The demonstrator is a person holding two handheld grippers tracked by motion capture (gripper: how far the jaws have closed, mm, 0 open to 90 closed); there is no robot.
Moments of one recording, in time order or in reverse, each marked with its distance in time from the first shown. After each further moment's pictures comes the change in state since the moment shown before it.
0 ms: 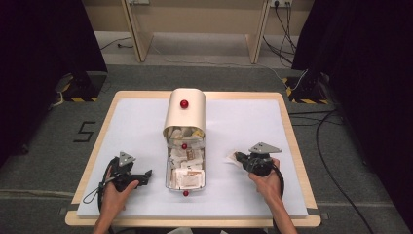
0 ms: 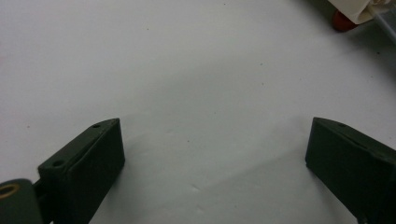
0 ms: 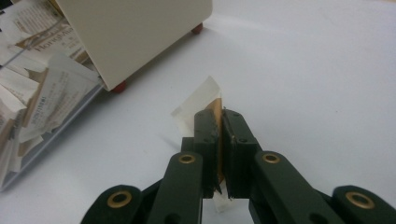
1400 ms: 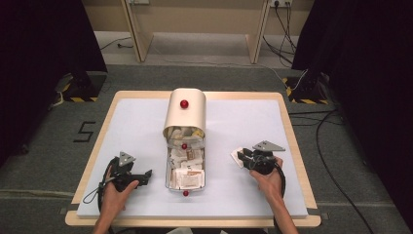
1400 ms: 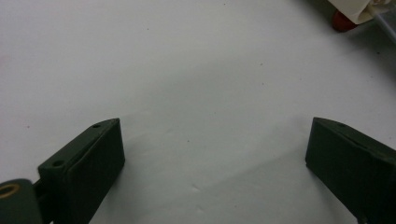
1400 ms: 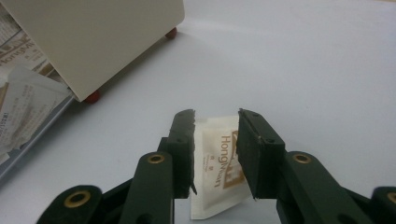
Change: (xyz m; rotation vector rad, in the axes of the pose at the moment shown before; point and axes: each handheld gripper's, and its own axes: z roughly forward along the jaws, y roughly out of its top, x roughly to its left) left arm 0.000 0.000 0.000 0.000 0.000 0.000; right arm -0.010 0.000 -0.001 -0.025 -0.053 0.058
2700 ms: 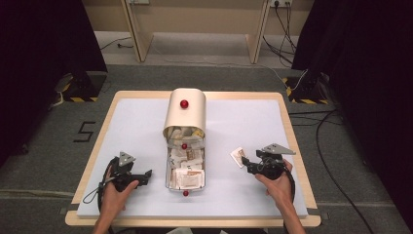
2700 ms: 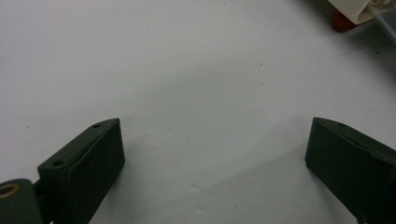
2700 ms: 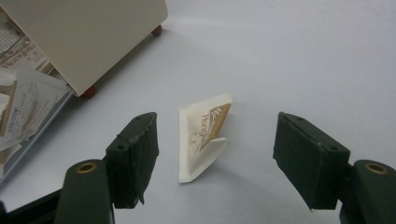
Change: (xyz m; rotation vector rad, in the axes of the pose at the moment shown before) left arm 0.000 0.000 0.000 0.000 0.000 0.000; right arm -0.005 -0.005 -0.027 0.017 -0.037 0.064
